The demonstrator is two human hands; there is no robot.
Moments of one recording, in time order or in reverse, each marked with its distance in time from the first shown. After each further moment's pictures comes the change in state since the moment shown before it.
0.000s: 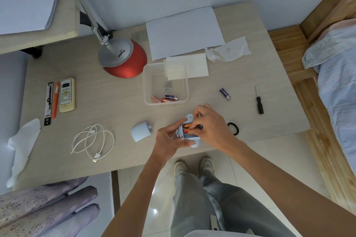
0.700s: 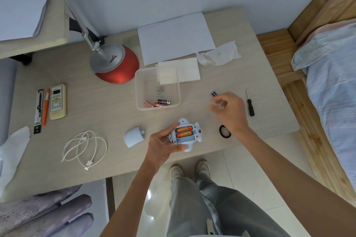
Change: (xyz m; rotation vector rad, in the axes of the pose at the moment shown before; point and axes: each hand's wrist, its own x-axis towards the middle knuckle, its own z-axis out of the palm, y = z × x) left_hand -0.002 0.001 0.003 0.028 0.024 -0.038; right_hand 0.009 0.067 -0.045 0.235 0.413 0.380
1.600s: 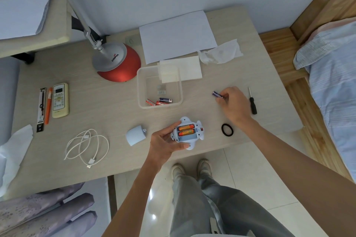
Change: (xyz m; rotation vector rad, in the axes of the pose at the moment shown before) left_hand 0.000 -0.006 0.000 -0.019 0.014 0.009; right_hand 0.026 0.019 0.001 -0.325 -0.072 0.070
